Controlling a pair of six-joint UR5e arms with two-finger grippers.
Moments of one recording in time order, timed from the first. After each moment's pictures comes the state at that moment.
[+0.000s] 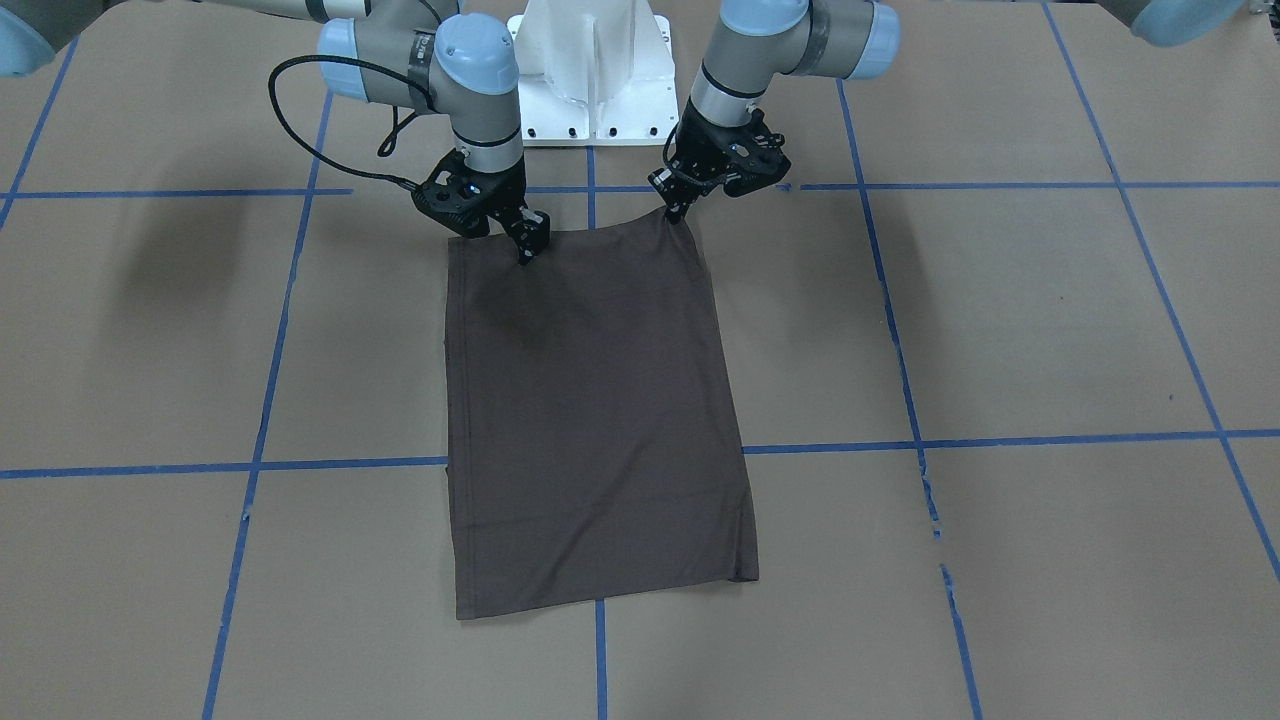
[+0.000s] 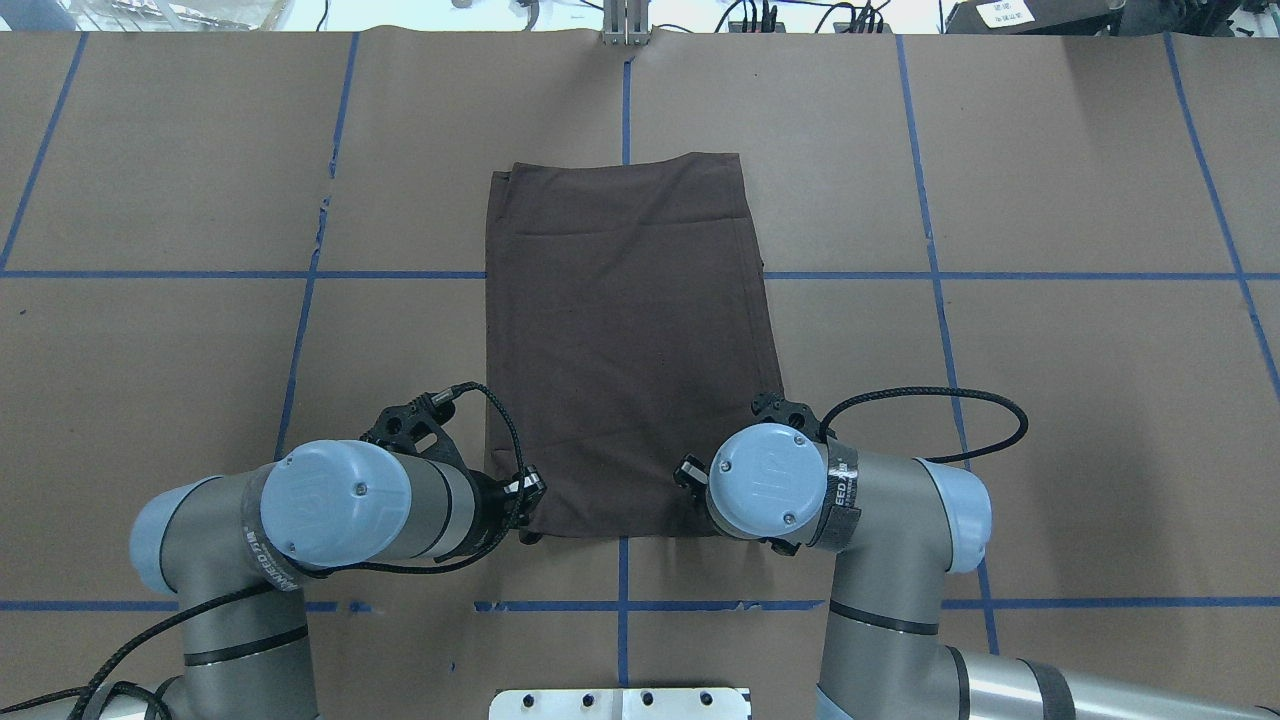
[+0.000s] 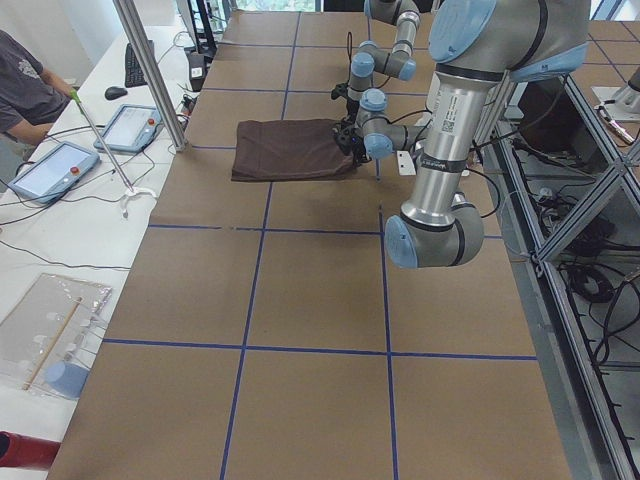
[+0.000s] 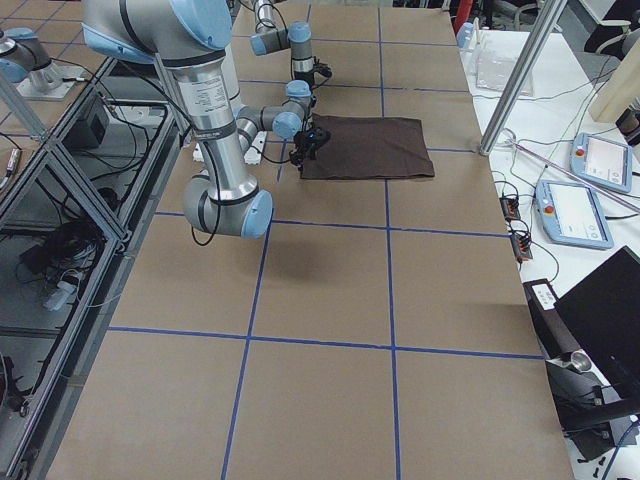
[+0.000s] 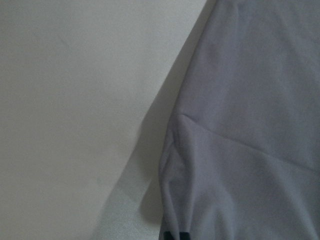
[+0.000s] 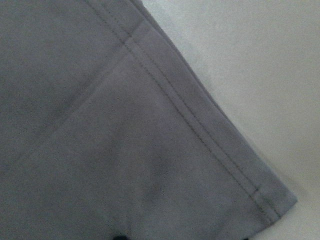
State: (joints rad) left arm -0.29 -1.97 -1.91 -1.86 -1.70 -1.95; right arm 0.29 -1.08 1.78 -1.56 1.69 1.98
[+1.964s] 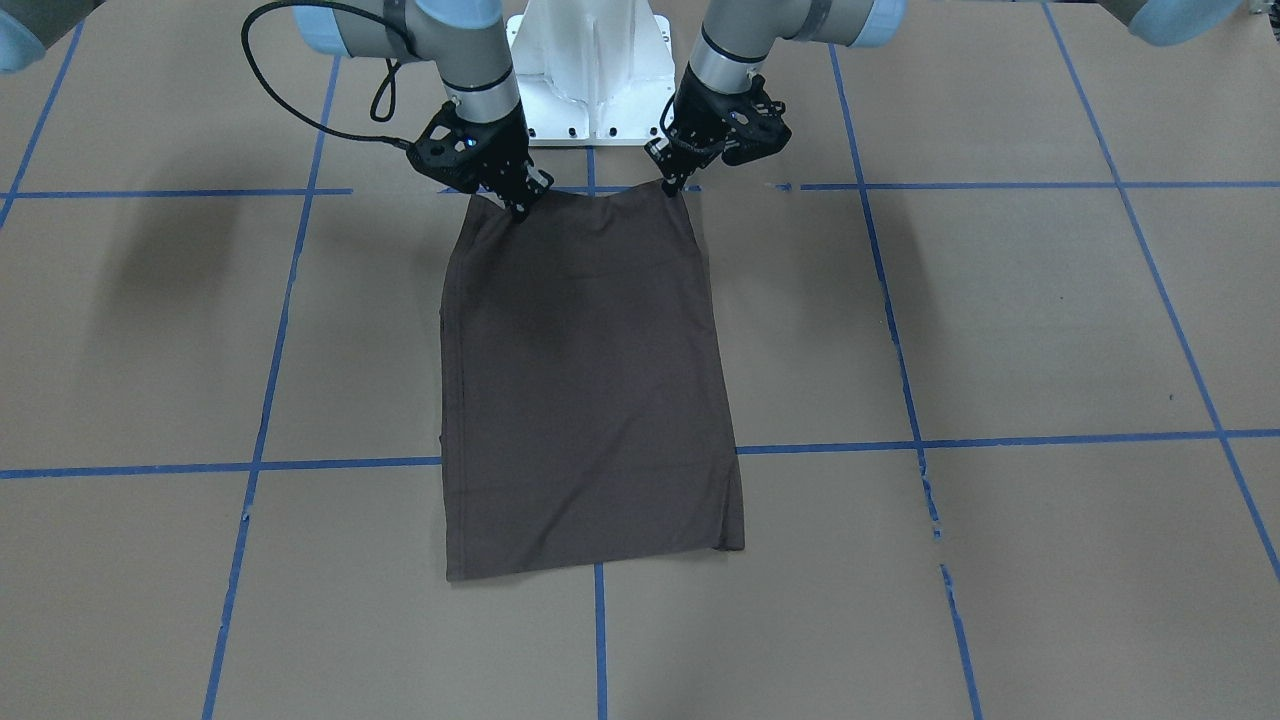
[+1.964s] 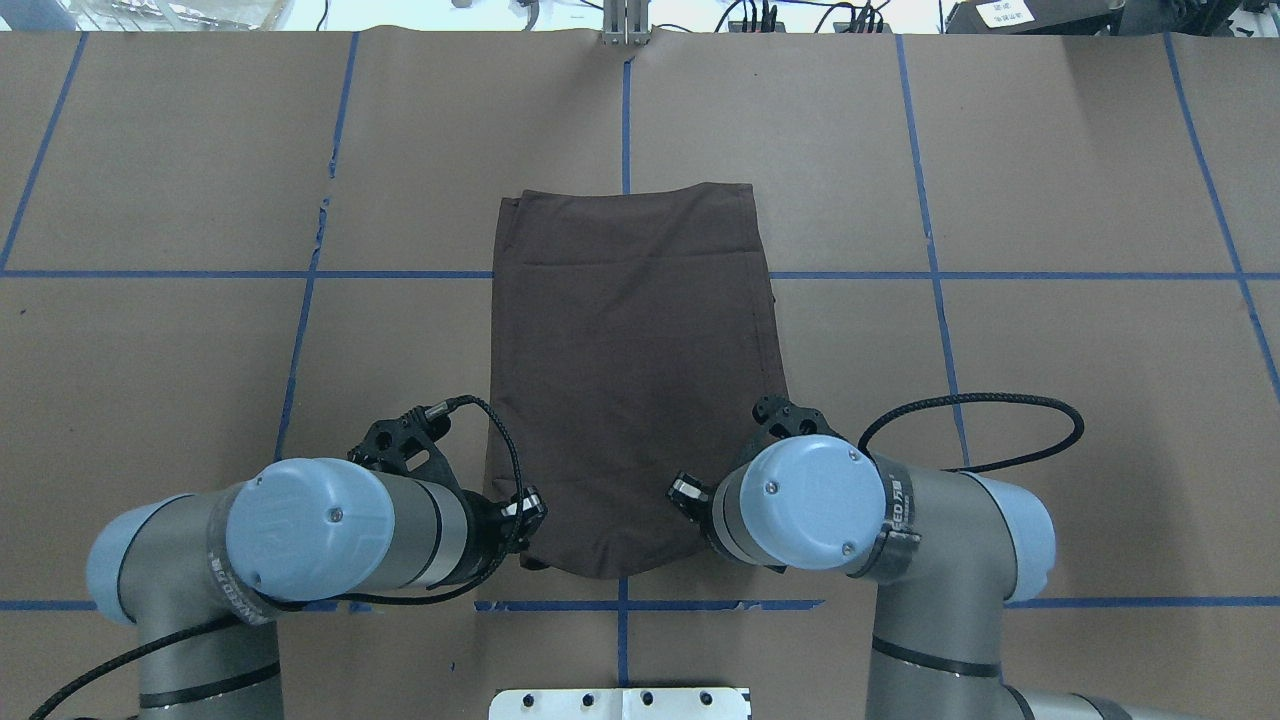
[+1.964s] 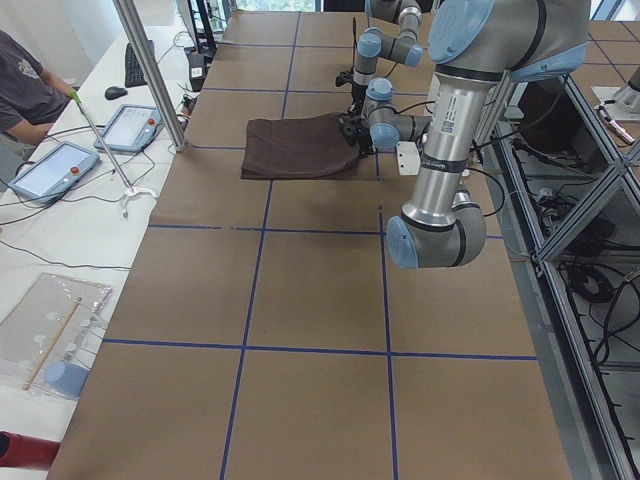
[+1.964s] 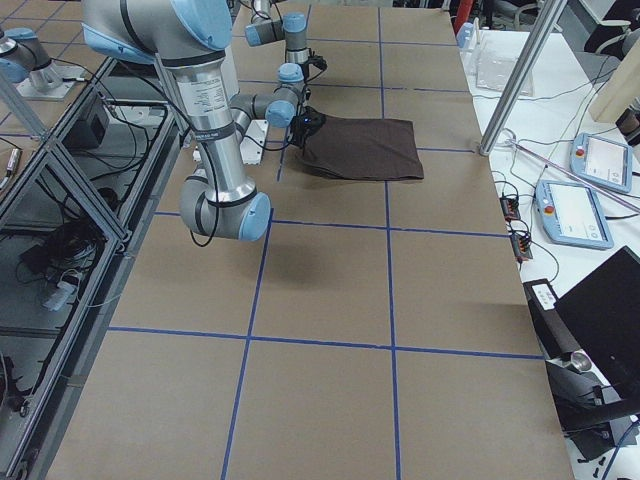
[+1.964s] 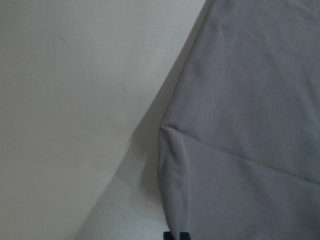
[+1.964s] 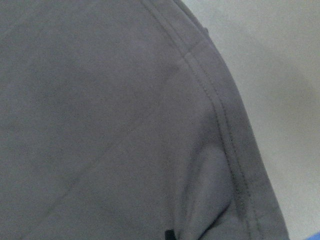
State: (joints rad) left arm -0.25 -1.96 -2.04 -1.75 -1.70 -1.95; right arm 0.25 -1.12 1.98 -1.56 1.69 1.99
